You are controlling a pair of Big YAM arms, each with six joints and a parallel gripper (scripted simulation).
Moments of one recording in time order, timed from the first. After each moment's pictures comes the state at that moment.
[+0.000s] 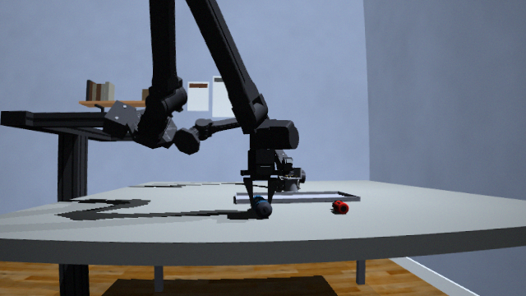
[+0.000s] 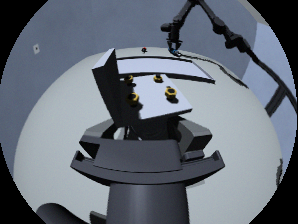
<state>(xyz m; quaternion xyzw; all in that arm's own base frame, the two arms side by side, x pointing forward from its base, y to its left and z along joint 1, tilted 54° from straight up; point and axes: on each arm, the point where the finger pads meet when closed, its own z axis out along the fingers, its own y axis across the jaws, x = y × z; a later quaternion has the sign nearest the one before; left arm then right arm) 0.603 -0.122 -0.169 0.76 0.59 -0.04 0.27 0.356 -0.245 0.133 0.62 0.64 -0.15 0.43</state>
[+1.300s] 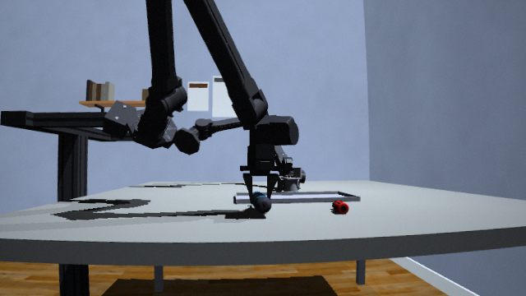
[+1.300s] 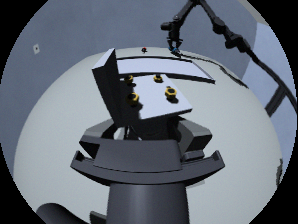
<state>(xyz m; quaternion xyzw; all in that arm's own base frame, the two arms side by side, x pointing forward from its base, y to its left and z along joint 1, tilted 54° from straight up) 0.603 -0.122 -0.169 0.76 0.59 -0.04 0.27 0.351 -0.236 0.137 0.62 0.64 -0.15 0.43</state>
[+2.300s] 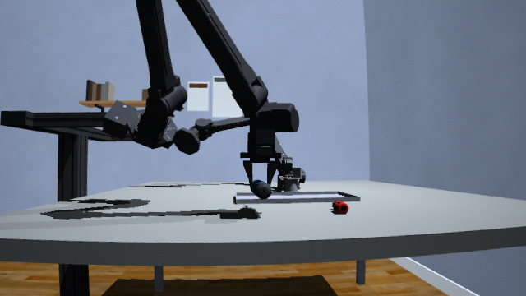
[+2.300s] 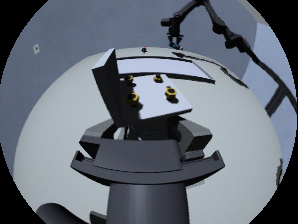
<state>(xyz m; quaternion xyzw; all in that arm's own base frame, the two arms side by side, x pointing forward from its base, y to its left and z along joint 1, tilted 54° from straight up) 0.603 -0.122 -0.169 0.76 0.59 -0.04 0.27 0.339 -0.212 0.157 0.62 0.64 -0.15 0.43</state>
